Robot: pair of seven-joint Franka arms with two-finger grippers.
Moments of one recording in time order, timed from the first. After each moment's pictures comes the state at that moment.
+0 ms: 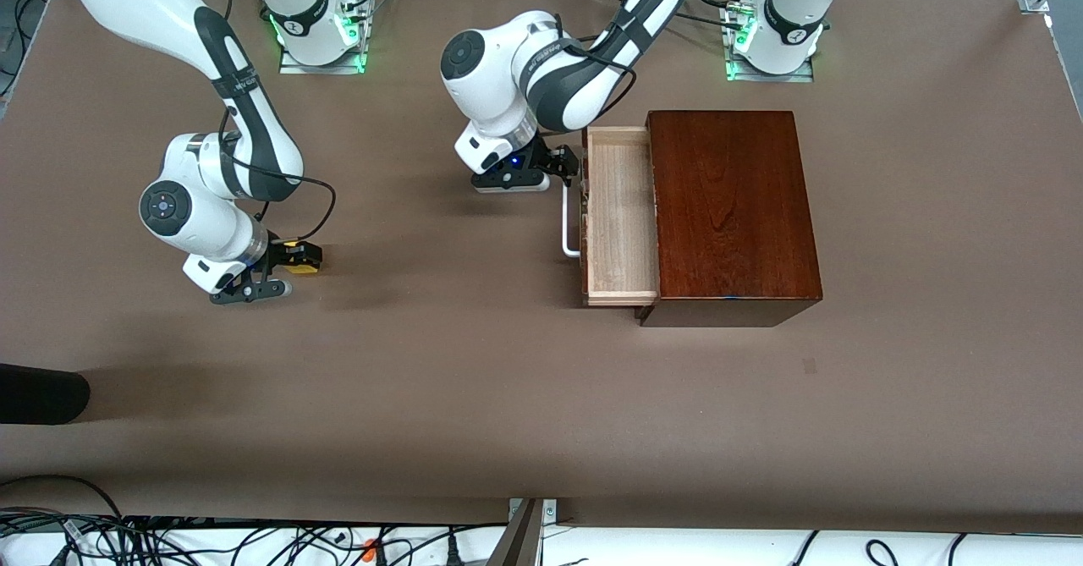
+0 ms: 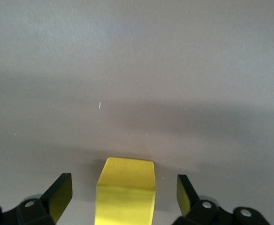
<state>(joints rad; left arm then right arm) -0.93 0.68 -0.04 -1.37 0.20 1.84 -0.96 0.17 0.43 -0.09 -2.09 0.08 2.43 -0.12</state>
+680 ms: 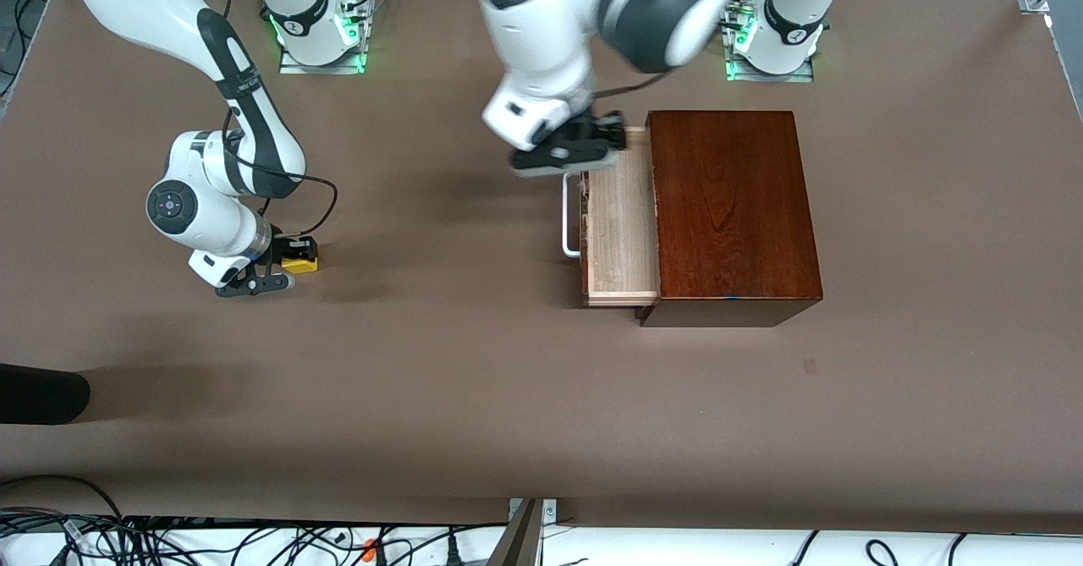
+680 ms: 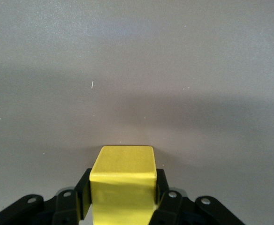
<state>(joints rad) -0.73 0.47 -0.04 -1.20 0.15 1.53 -0.82 0.17 0.42 -0.09 -2.12 0.08 2.43 -0.12</state>
